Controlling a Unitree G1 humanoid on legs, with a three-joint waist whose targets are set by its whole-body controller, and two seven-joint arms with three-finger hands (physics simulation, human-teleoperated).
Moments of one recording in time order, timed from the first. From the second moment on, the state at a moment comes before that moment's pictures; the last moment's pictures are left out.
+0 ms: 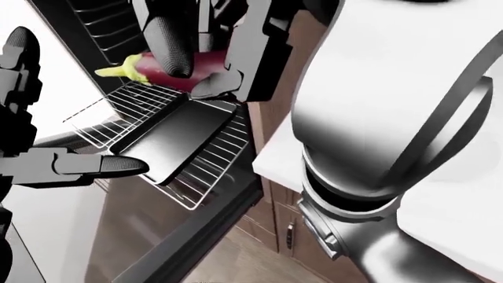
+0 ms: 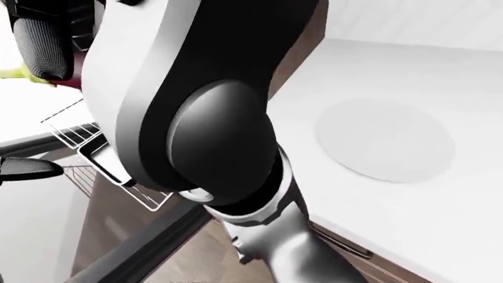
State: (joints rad) left arm -0.38 0.84 0.69 -1.02 -1.02 1.12 0.44; right arm -1.54 0.16 0.11 -0.22 -1.31 0.79 1.54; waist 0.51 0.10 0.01
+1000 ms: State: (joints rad) left arm -0.35 0.83 0.76 -1.02 -1.00 1.14 0.39; right arm -1.45 0.17 0.12 0.11 -0.99 0.67 1.16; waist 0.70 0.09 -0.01
